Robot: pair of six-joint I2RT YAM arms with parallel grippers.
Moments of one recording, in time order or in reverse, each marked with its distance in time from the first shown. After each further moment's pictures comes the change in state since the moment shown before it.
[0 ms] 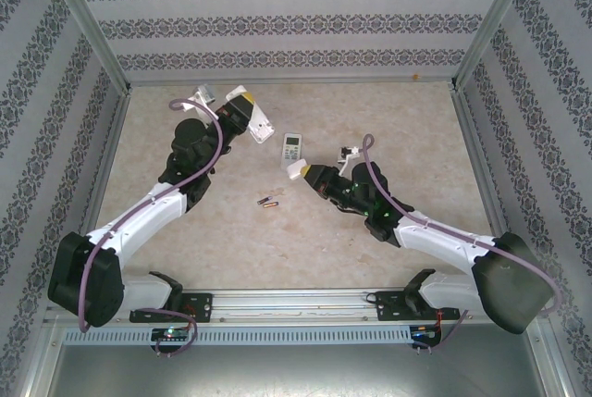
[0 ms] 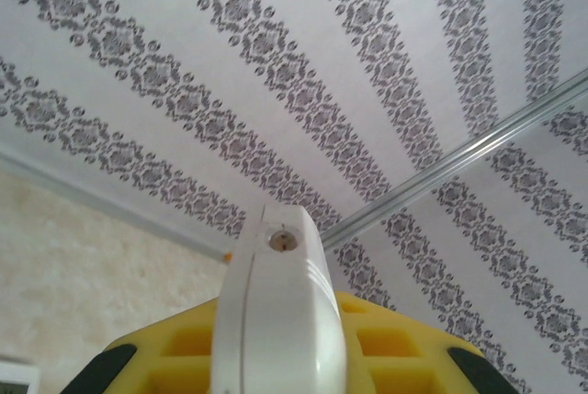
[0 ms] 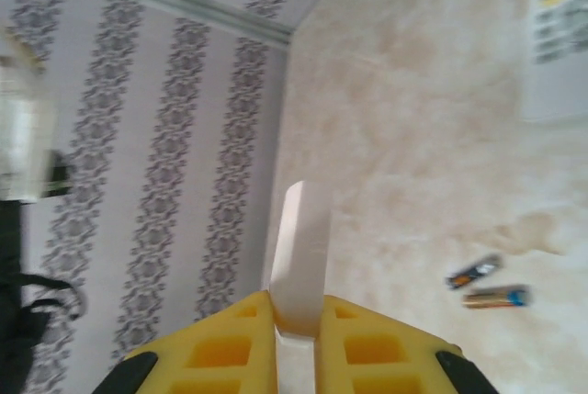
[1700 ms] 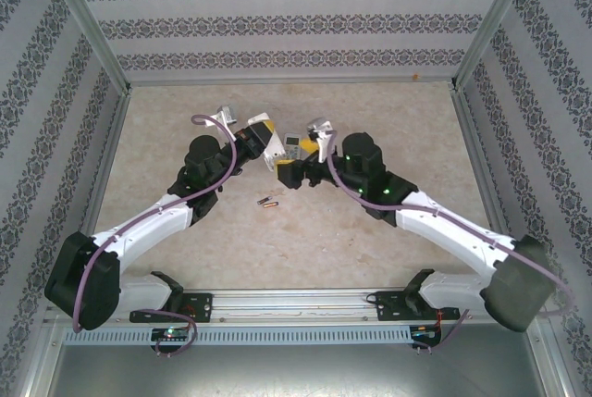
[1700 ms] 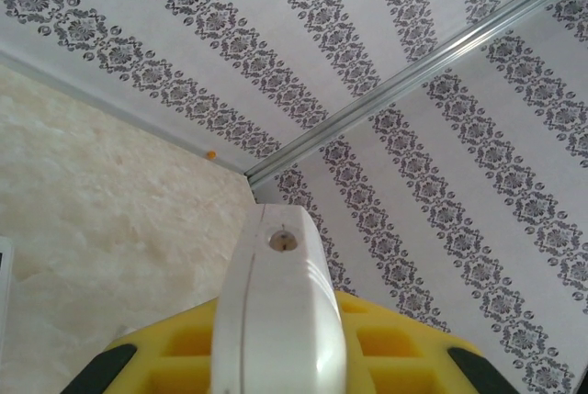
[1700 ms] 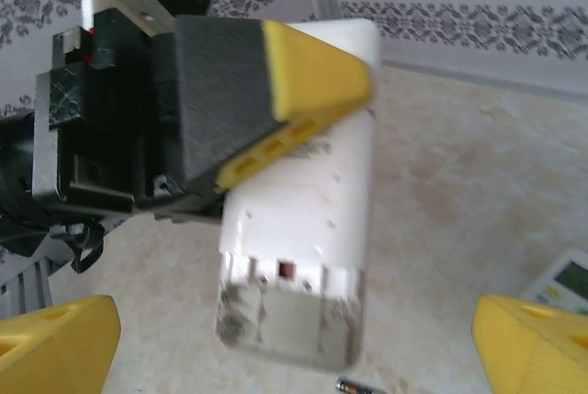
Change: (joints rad) left arm -0.099 -0.020 -0.116 0.000 0.109 -0.009; right arm 0.062 0.023 0.378 -0.346 -0.039 -0.920
